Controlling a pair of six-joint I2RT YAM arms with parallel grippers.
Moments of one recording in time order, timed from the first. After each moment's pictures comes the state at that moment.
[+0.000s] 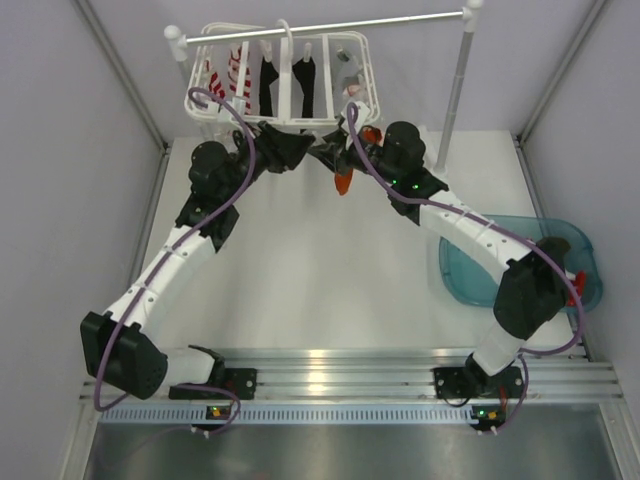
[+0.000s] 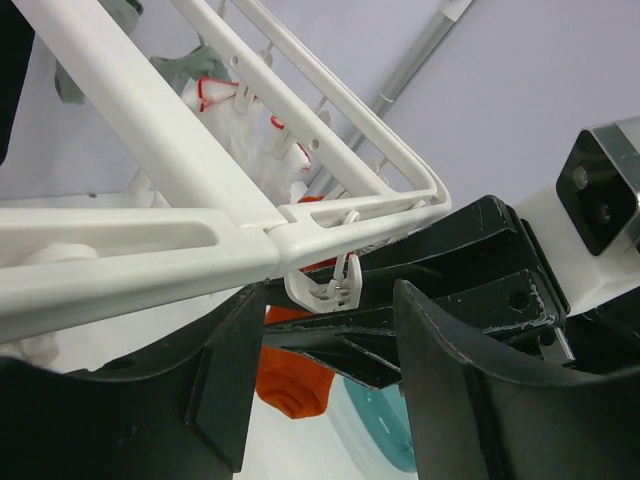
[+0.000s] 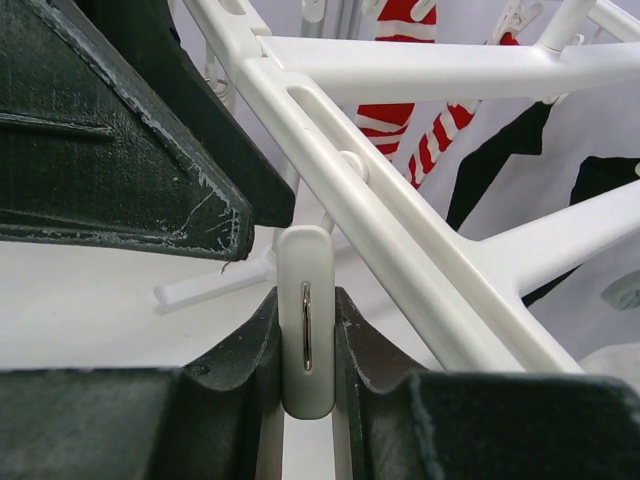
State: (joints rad) left arm -0.37 1.30 1.20 0.27 0.30 -0.64; right arm 0.62 1.66 1.45 0.31 -0.47 -0.14
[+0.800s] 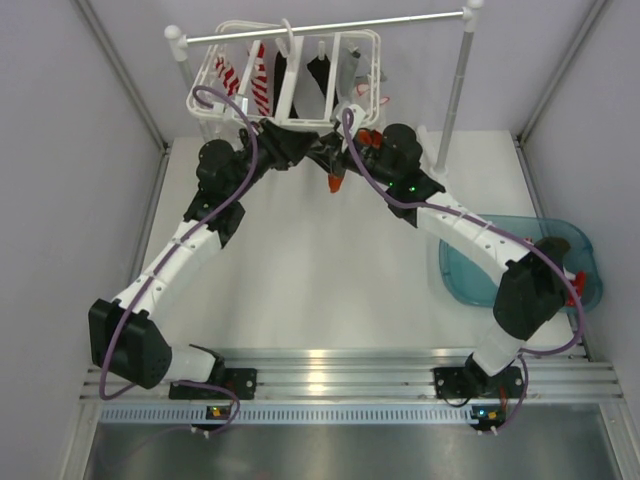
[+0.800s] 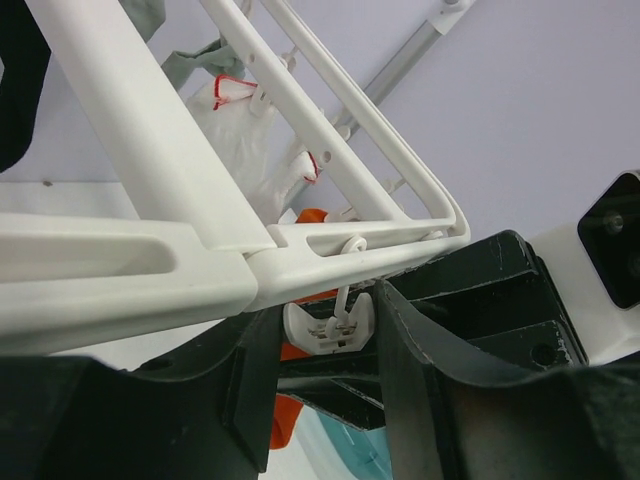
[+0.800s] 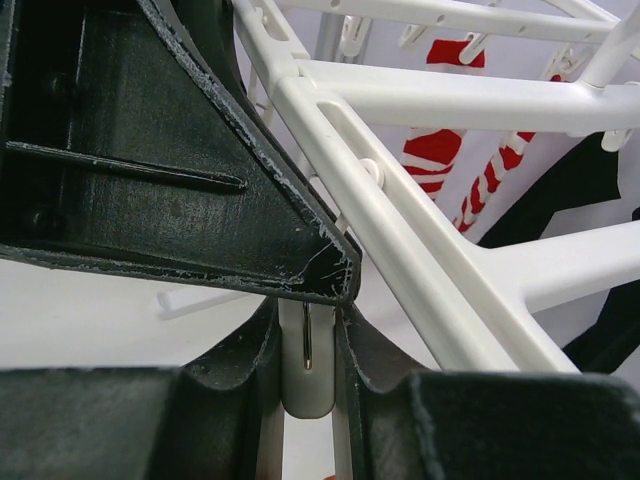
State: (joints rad) left arm -0.37 1.36 1.20 0.35 0.32 -0.76; right arm 0.64 1.66 1.45 0.33 -0.47 -0.16
